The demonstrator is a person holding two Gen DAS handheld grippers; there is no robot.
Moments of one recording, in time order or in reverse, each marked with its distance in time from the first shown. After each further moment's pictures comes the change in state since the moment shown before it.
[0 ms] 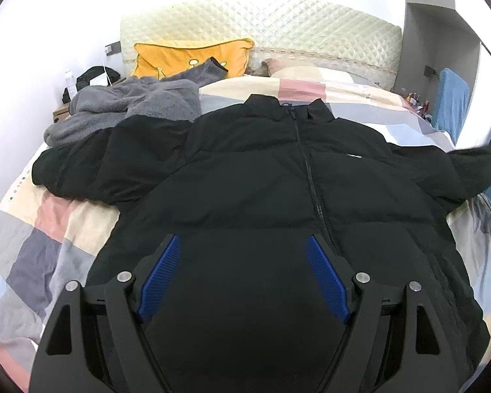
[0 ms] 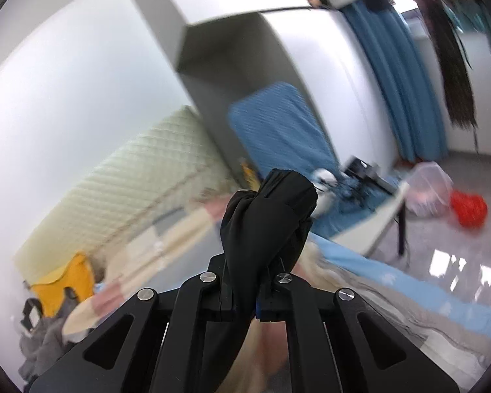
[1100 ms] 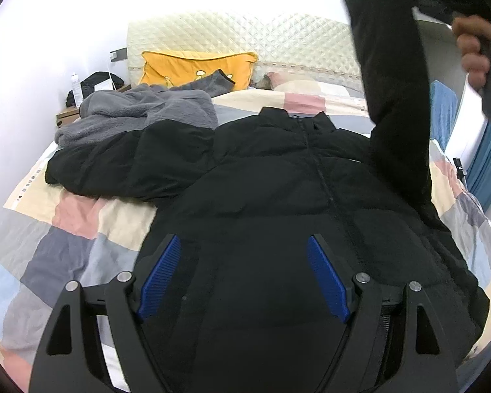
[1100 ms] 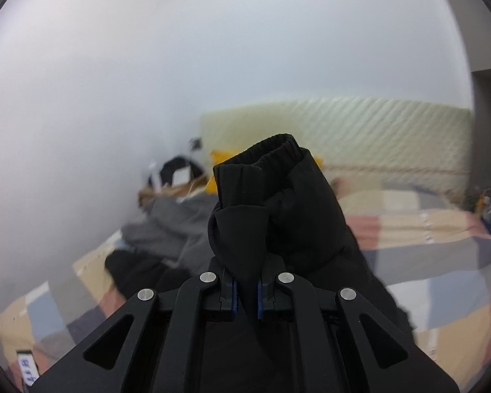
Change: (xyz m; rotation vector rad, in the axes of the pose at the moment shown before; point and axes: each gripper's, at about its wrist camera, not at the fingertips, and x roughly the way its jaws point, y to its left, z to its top) left arm -0.046 0.065 -0.020 -0.008 -0.046 -0.044; right arm -0.107 0.501 -0.233 -0.628 0.305 0.706
